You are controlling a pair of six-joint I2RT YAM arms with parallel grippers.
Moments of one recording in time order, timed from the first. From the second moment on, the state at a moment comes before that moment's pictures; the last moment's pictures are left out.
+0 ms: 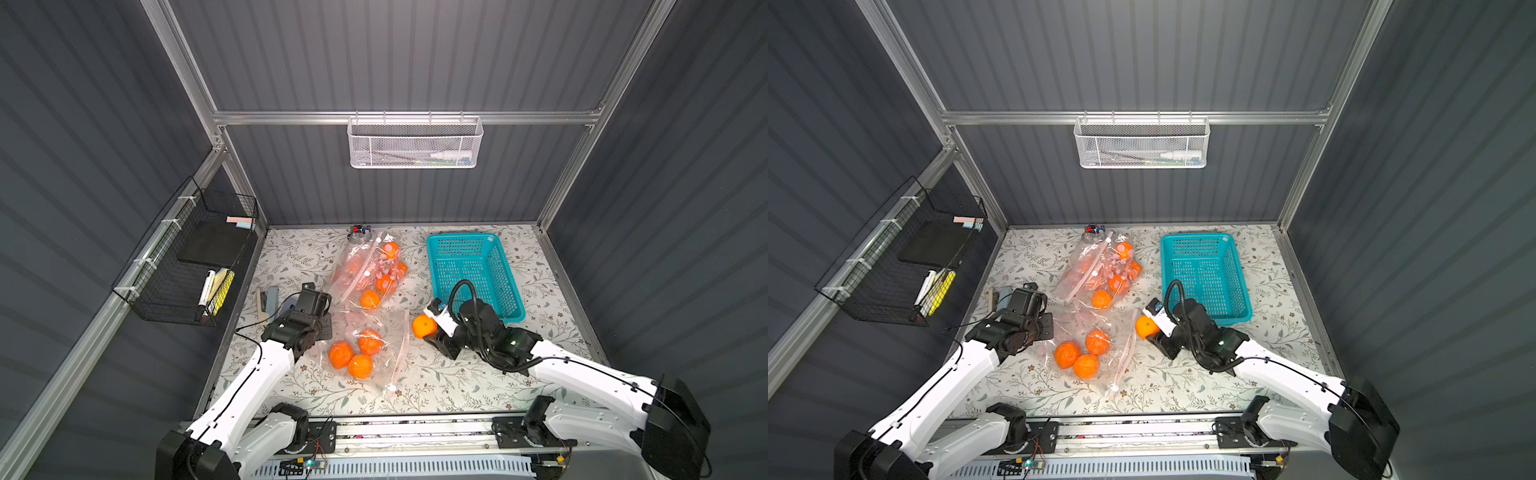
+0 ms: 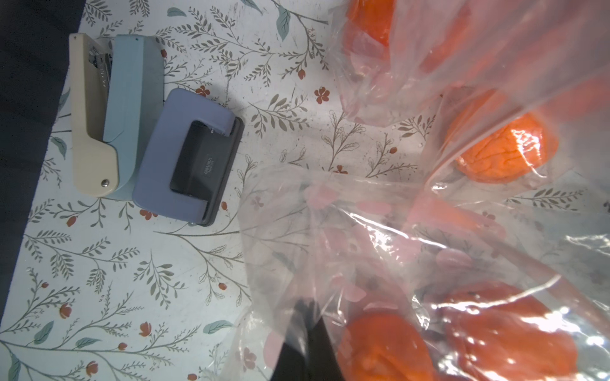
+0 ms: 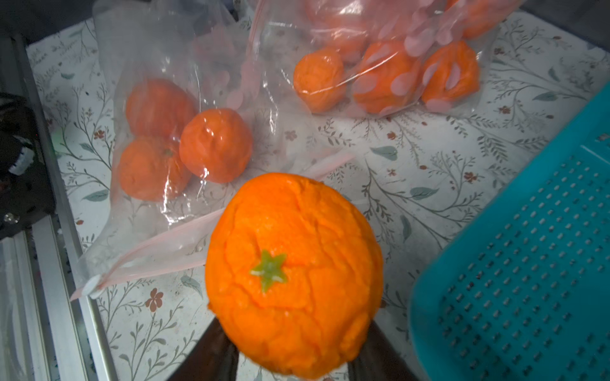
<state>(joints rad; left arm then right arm) -0.29 1.01 0.74 -0.73 -0.26 -0.35 0.76 1.11 0.67 -0.21 -0.16 -0.06</state>
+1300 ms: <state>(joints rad) -0.29 1.02 0.74 -0.70 -0.22 -0.34 0.24 2.20 1.64 -0.49 -0.26 0.11</state>
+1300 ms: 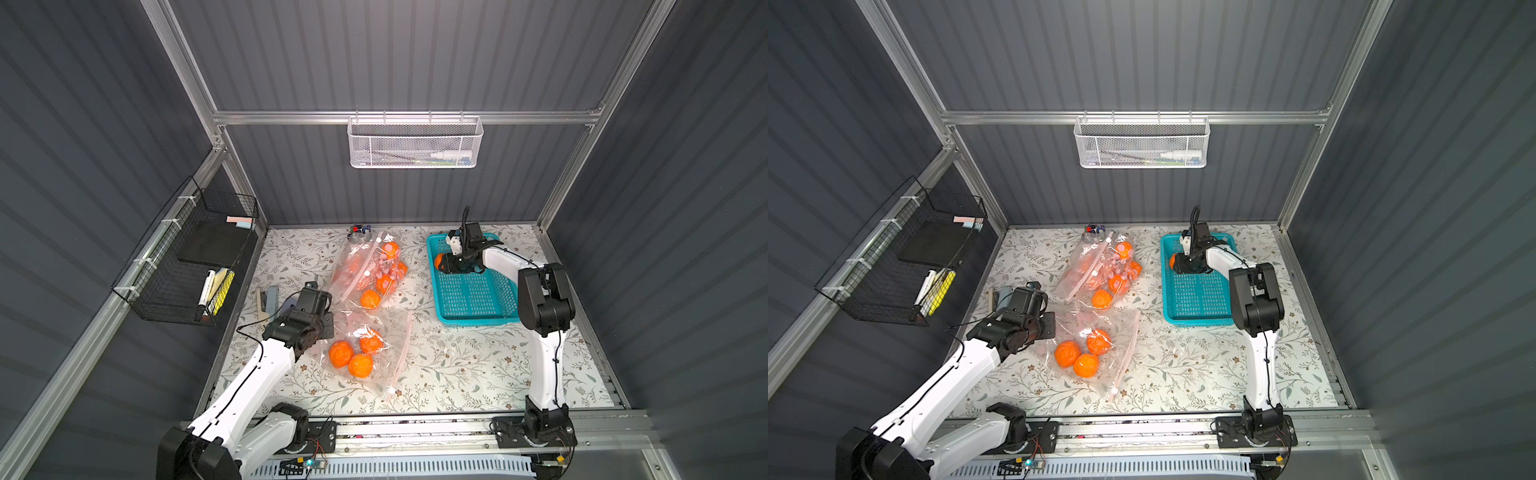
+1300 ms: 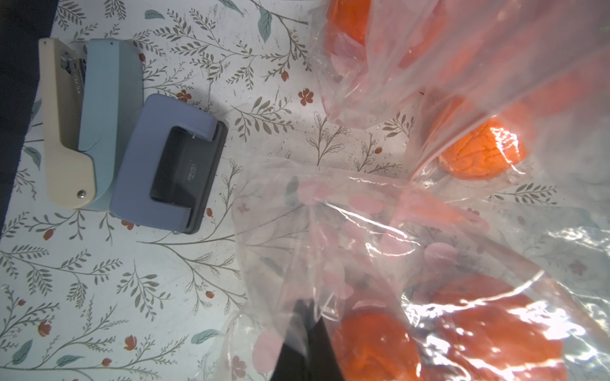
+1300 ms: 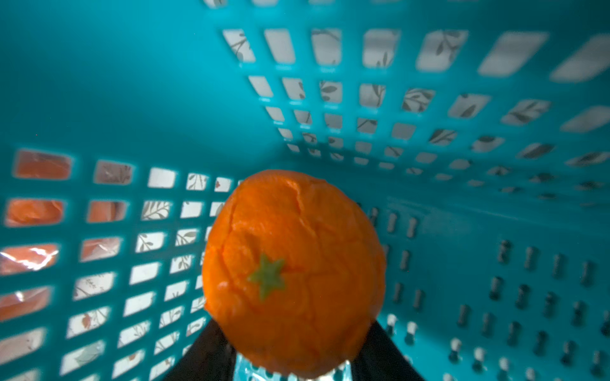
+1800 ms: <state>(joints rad) -0.29 1.03 0.74 -0.70 -0.21 -0.32 0.26 1.85 1.39 -0.48 -0.20 0.10</state>
